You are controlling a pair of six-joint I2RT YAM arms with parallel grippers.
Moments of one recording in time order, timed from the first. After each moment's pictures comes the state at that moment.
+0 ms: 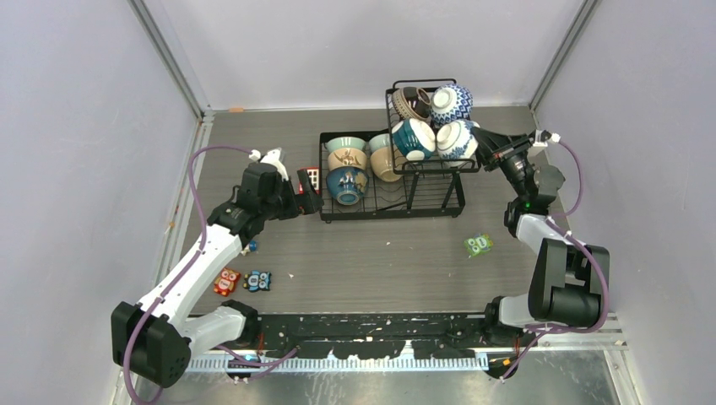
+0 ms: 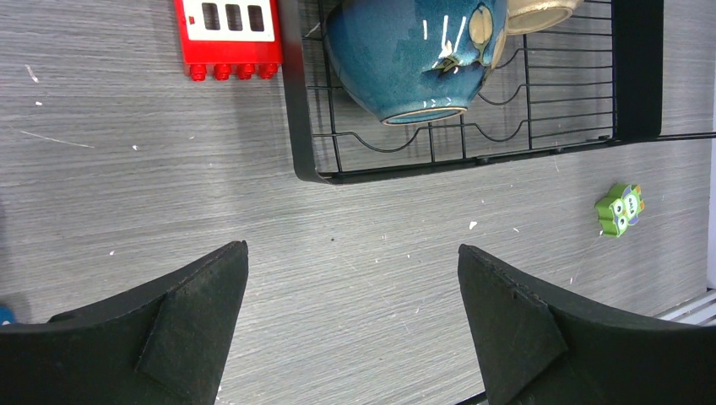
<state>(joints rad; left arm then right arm) -0.38 1.08 0.87 -0.44 0.08 -0.53 -0.21 1.39 0.60 1.14 -0.66 1.73</state>
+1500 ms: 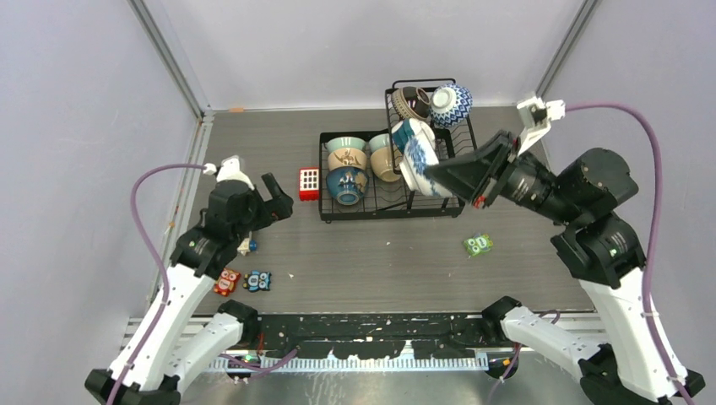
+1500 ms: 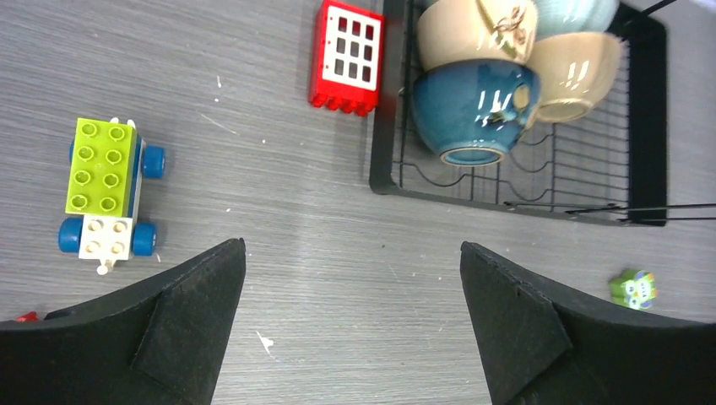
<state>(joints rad) -0.38 0.81 0.91 -0.67 -0.20 -0.59 0.49 0.90 1.48 -0.35 -0.57 0.65</state>
